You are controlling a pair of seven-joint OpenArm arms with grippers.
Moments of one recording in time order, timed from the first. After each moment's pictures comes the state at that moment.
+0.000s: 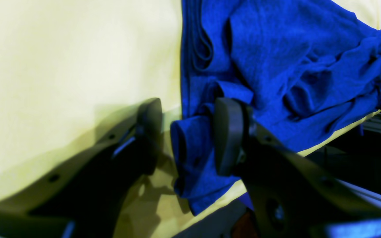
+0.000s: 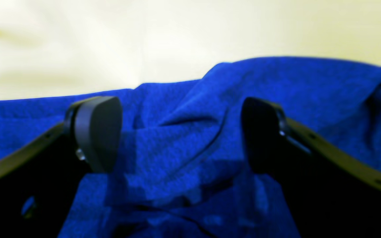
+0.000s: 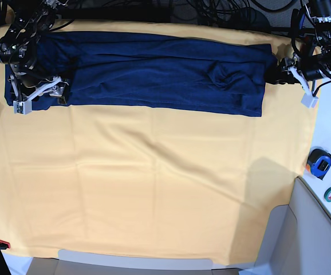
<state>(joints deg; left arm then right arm) 11.7 -28.7 -26.5 74.8 -66.5 -34.5 76.6 -9.7 0.9 38.8 107.0 22.7 31.0 -62.2</state>
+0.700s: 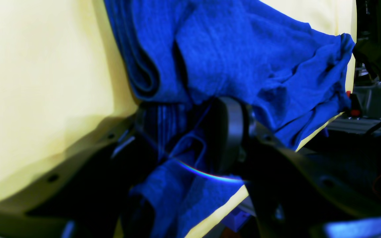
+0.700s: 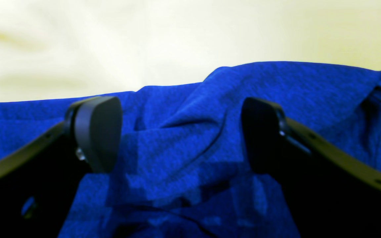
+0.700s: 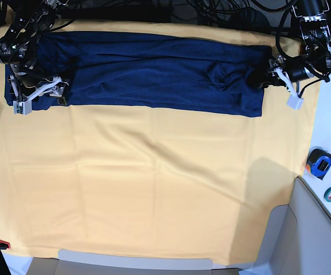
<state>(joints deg) 10.3 -23.5 -24.0 75.1 -68.3 -34.9 76.2 -9.7 0.7 38.8 107.4 22.7 31.0 -62.3</state>
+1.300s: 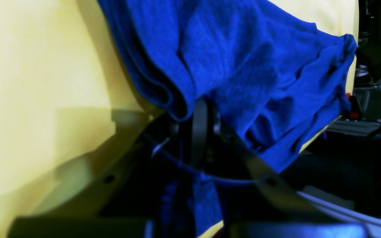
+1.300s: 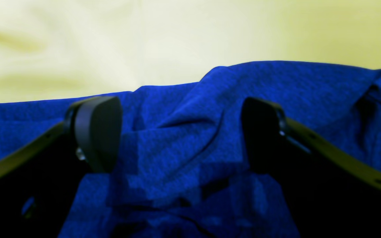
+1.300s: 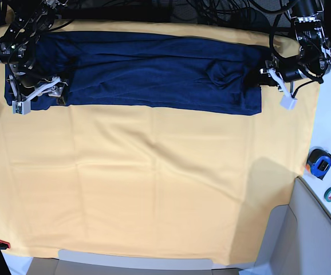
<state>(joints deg) 9.9 -21.1 -24.0 77.7 -65.4 -34.5 76.6 -9.7 0.9 39.1 107.4 22.8 31.0 -62.3</state>
